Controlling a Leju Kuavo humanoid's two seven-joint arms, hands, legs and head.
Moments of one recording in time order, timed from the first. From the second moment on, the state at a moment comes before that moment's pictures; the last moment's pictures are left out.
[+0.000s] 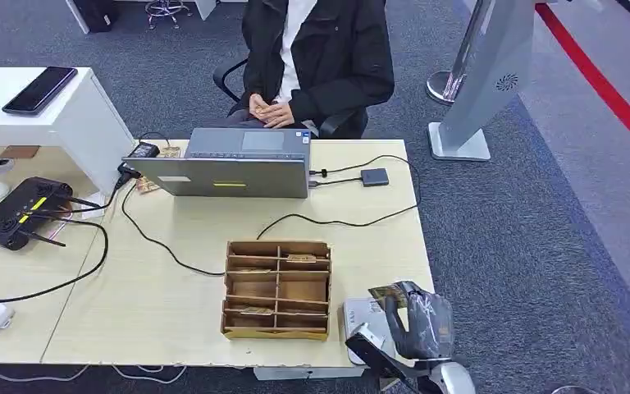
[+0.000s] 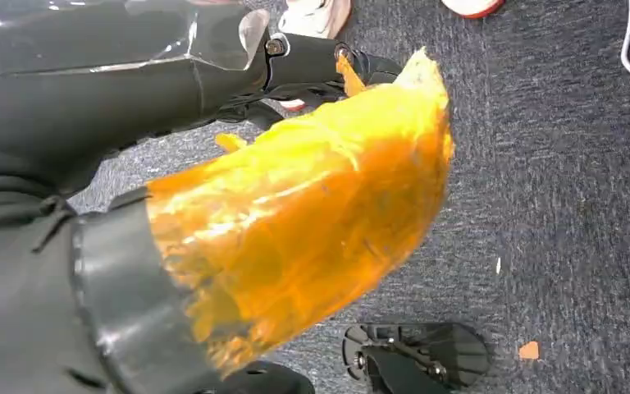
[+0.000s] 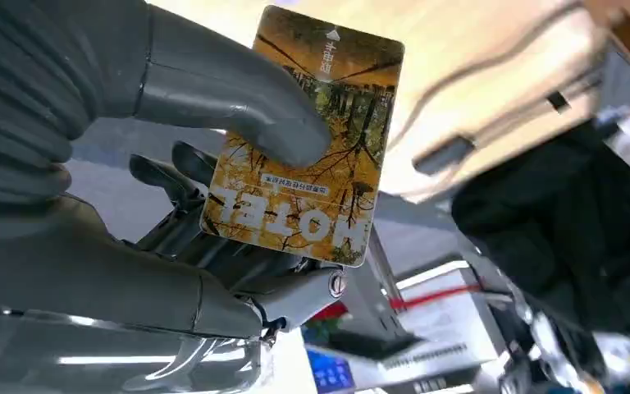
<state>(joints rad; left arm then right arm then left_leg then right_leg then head) -0.11 -0.10 -1.24 -0.11 1.04 0.58 -0.18 0.13 -0.05 0.43 -1.48 1.04 -0.57 0.07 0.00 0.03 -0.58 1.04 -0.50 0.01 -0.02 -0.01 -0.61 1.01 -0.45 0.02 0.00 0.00</state>
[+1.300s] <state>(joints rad) -0.14 -0.10 -1.28 -0.11 1.03 0.57 -0.17 0.00 -0.01 0.45 -1.69 1.14 -0.56 -0.05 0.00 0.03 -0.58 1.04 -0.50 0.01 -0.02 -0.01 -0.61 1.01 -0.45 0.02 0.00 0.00</state>
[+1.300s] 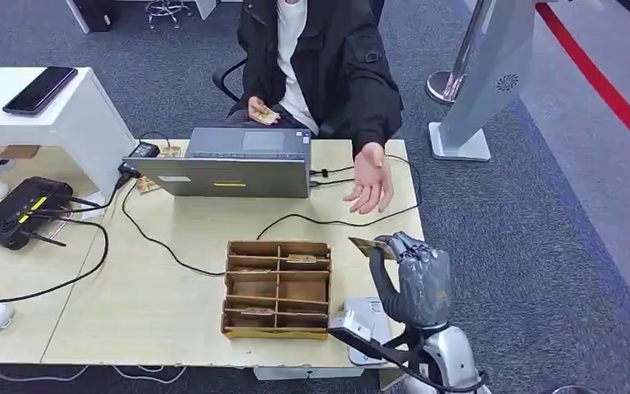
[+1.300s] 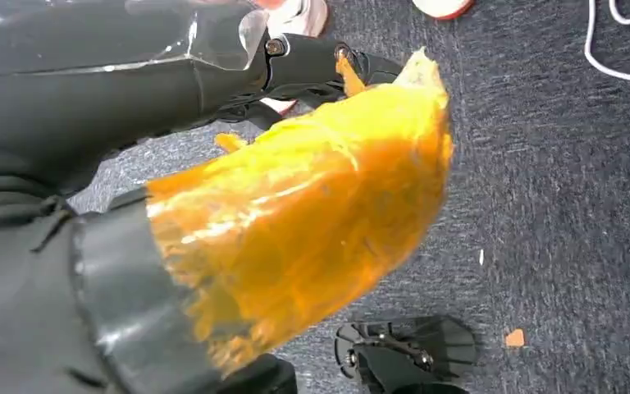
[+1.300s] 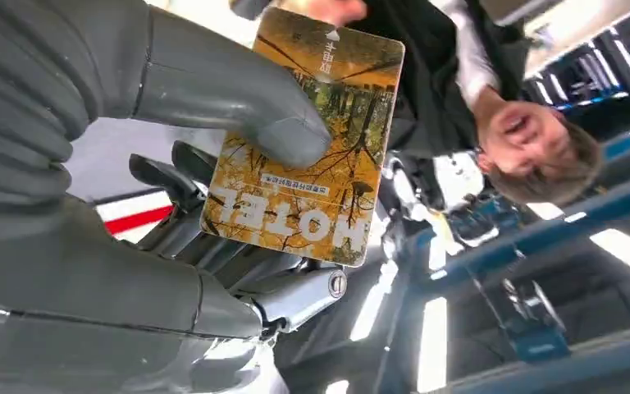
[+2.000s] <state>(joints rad) -0.18 -0.11 -1.36 -0.11 0.98 0.53 -0.11 -0.29 0.04 0.55 -1.55 1.21 -0.38 0.05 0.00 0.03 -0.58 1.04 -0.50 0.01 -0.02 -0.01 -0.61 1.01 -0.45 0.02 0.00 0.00</state>
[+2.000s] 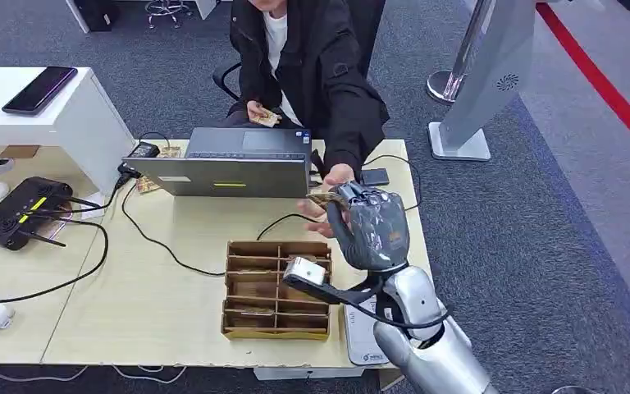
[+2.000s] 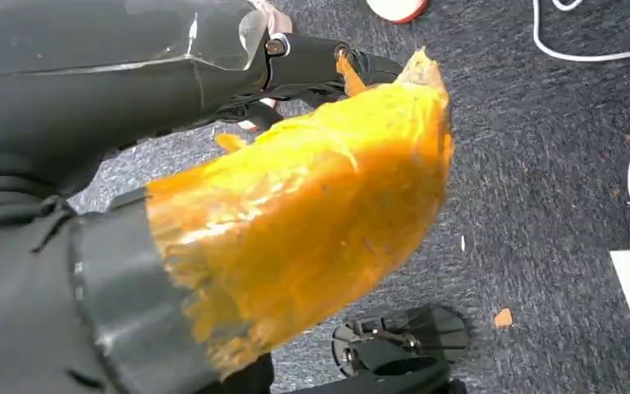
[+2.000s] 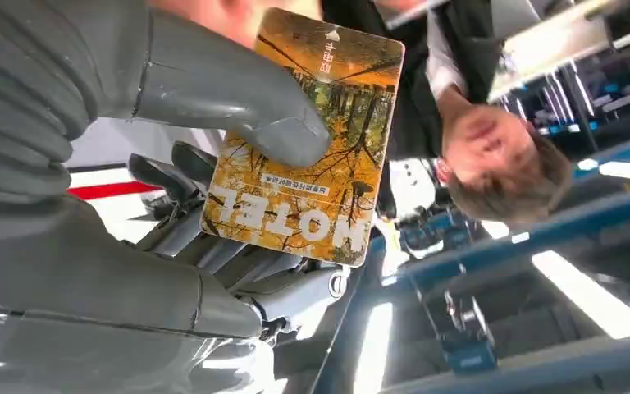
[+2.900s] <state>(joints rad) -0.19 -0.12 -1.40 -0.11 0.98 0.52 -0.10 -0.34 0.05 0.57 -1.41 1.24 -0.30 0.13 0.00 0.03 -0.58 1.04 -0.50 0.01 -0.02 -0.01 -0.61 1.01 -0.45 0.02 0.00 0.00</state>
